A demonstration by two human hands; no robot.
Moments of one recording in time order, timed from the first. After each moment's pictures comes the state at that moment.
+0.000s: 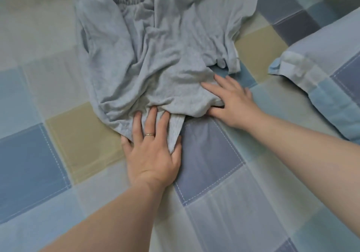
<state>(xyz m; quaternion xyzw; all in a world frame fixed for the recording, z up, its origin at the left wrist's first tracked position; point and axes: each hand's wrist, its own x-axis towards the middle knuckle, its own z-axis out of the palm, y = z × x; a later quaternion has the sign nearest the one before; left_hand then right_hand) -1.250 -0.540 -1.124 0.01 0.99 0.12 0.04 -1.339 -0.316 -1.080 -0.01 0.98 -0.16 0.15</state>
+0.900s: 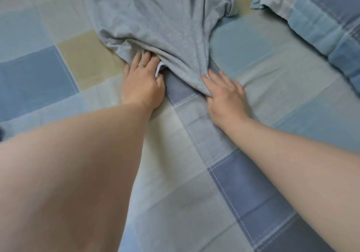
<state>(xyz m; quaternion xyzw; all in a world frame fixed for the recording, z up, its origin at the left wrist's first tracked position) -1.204 -0.553 -1.119 0.09 0.98 0.20 -0.02 -1.131 -0.349 -1.118 0.01 0.99 -0.13 -0.01</state>
